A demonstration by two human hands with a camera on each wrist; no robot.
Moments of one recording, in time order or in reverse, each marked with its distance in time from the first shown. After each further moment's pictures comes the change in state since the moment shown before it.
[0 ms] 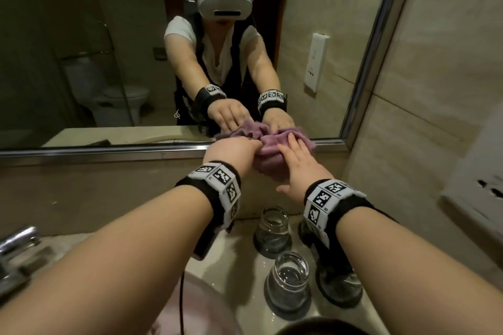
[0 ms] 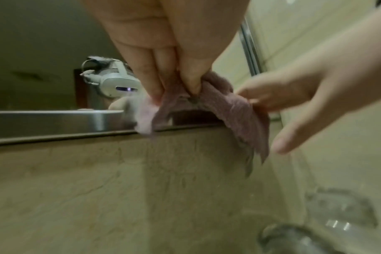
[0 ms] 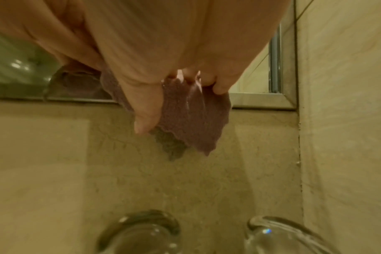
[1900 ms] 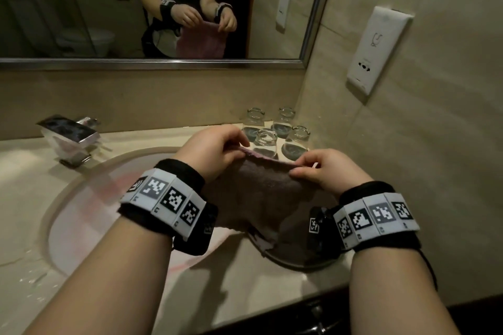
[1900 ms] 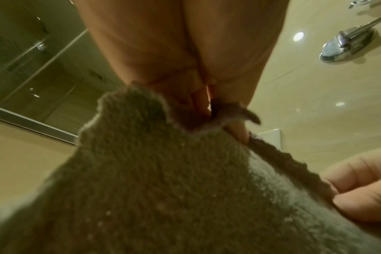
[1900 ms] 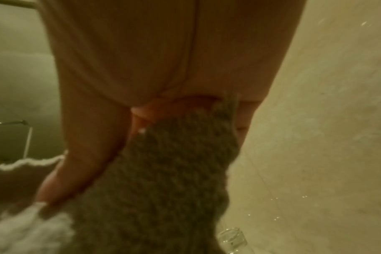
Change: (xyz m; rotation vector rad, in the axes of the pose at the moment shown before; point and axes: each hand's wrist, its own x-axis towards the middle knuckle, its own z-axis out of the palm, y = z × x) left_hand -0.310 0.029 -0.031 -0.668 0.019 0.097; right_hand -0.329 -0.077 -0.033 0.497 -0.101 0.235
